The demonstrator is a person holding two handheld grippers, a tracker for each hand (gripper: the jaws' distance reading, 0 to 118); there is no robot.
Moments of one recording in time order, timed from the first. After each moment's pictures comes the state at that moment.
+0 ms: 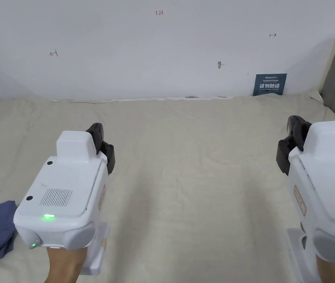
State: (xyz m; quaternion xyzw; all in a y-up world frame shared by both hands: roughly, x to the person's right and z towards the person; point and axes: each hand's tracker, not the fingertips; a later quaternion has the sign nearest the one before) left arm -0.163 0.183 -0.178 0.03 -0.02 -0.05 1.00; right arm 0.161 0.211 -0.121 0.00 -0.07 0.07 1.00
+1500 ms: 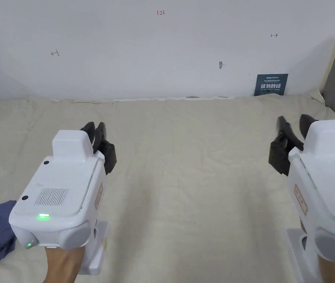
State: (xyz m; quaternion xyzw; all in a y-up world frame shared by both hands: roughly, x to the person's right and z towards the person) left arm -0.175 0.186 -0.180 0.03 -0.02 -0.03 1.00; right arm 0.156 0.213 -0.121 -0.01 -0.06 0.06 1.00
